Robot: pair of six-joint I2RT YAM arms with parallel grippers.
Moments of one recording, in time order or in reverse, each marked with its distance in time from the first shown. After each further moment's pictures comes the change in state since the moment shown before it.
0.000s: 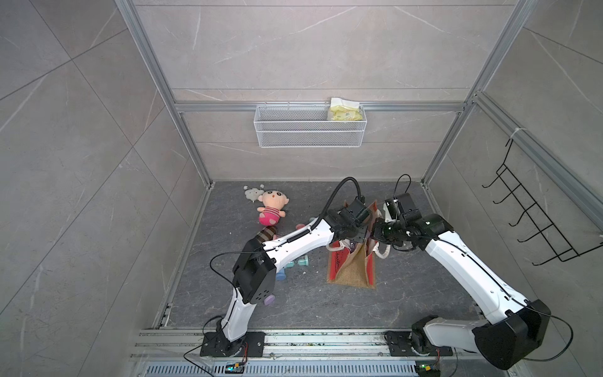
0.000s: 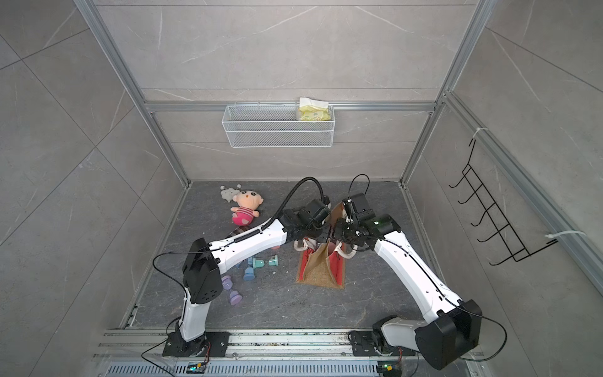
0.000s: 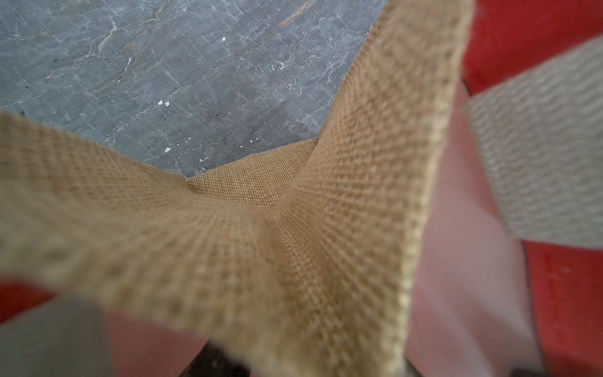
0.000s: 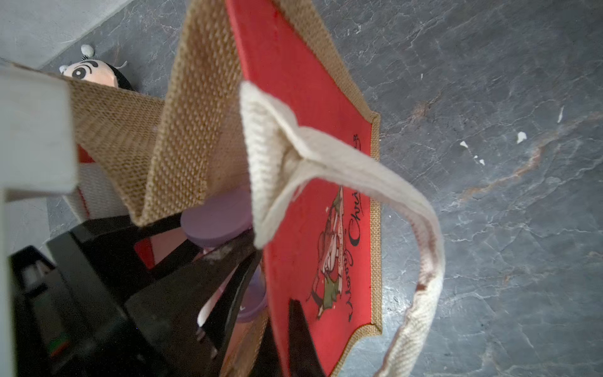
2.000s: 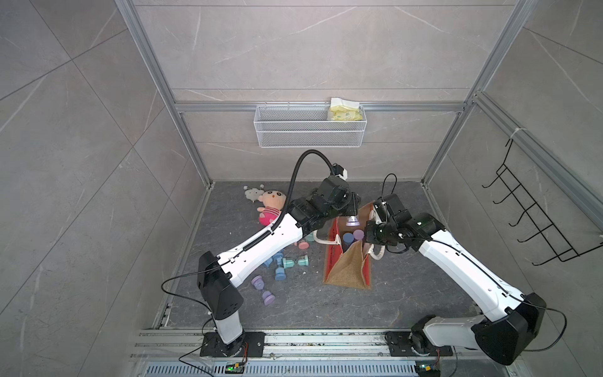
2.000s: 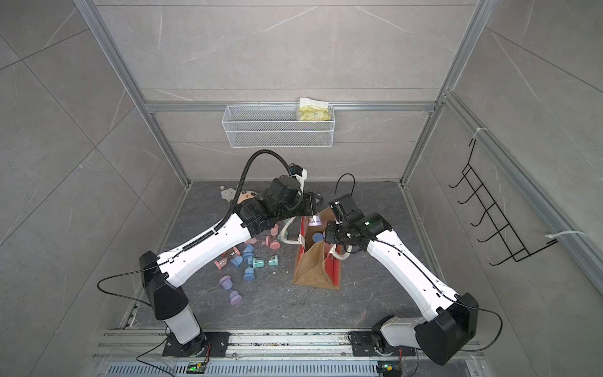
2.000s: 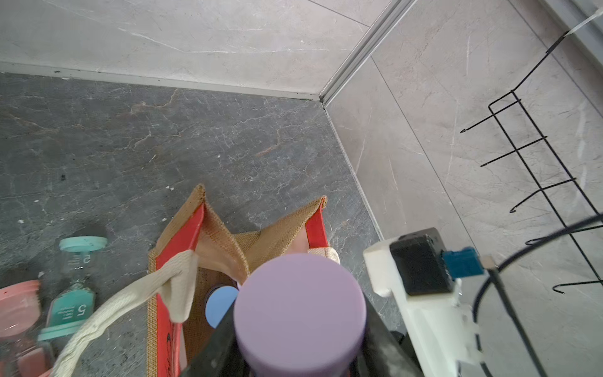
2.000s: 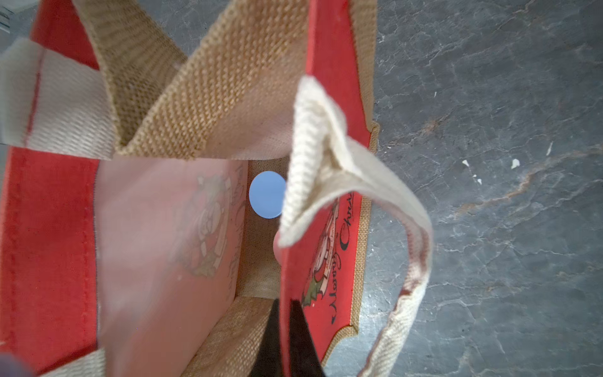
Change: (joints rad) left arm 0.075 -0.274 -0.066 0.196 0.035 -0.203; right arm 0.122 0.034 0.054 -0.037 0.093 -0.052
